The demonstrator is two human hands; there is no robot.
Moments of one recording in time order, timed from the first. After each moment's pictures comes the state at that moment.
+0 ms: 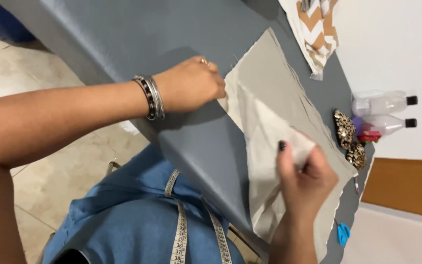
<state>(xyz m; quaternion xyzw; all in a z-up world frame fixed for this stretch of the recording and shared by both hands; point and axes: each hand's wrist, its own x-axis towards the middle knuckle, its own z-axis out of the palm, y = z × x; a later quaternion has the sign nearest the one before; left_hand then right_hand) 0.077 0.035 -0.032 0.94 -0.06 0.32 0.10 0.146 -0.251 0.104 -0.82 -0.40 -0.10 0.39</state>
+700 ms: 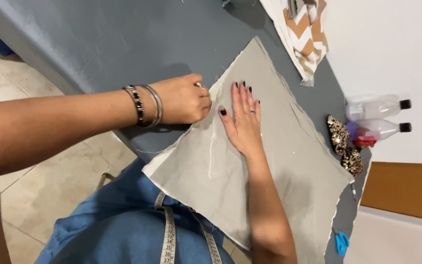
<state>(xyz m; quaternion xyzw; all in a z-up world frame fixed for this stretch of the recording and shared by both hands) 0.104 0.037 -0.057 0.88 -0.18 0.44 -0.10 0.250 -0.158 -0.010 -0.83 -0.54 0.10 0.11</state>
